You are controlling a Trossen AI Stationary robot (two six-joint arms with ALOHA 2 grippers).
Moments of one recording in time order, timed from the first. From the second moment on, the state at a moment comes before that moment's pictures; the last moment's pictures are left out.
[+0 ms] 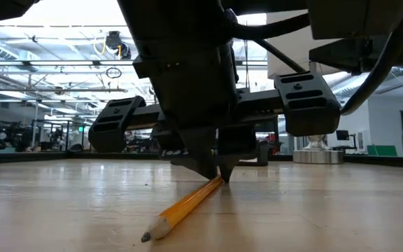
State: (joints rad) left arm -0.53 2.75 2.36 -1.37 -0.74 -1.97; right arm 0.42 0.76 0.02 0.91 0.84 -0.22
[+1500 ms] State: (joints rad) left arm -0.46 2.72 2.36 -1.57 -0.81 -1.62; right arm 0.42 0.76 0.02 0.91 0.84 -0.22
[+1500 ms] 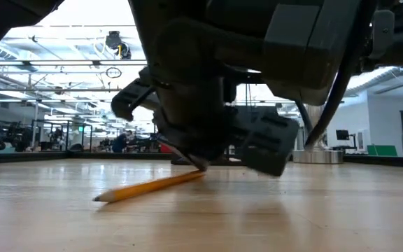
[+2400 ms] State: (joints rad) left arm -0.46 2.60 2.34 -1.57 -0.82 -1.19; right arm 0.42 0.76 0.02 0.91 0.84 -0.22
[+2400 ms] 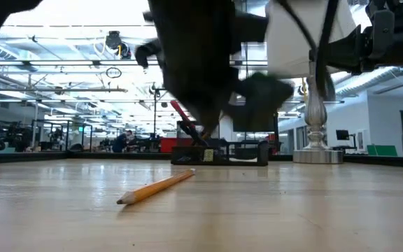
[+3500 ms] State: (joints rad) left arm -0.73 2.32 1.74 -0.81 -1.02 -1.64; right arm 0.42 0.76 0.02 0.91 0.84 -0.22
